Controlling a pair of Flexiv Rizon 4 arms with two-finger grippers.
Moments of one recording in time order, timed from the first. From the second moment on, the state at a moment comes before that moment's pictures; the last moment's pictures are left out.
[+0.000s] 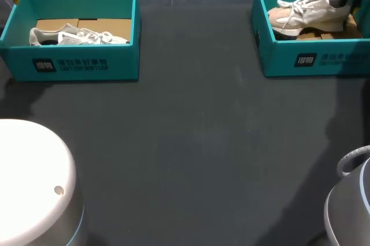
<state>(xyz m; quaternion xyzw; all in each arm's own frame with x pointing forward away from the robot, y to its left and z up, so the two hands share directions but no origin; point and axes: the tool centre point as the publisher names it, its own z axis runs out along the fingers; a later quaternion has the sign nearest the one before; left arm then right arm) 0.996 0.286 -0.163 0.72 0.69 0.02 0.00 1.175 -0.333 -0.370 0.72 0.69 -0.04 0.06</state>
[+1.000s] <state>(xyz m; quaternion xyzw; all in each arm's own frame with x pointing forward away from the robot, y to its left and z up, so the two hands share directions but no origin) 0.996 0.286 -0.164 0.72 0.69 0.02 0.00 1.181 -0.342 -0.294 0.74 0.66 -0.06 0.12</state>
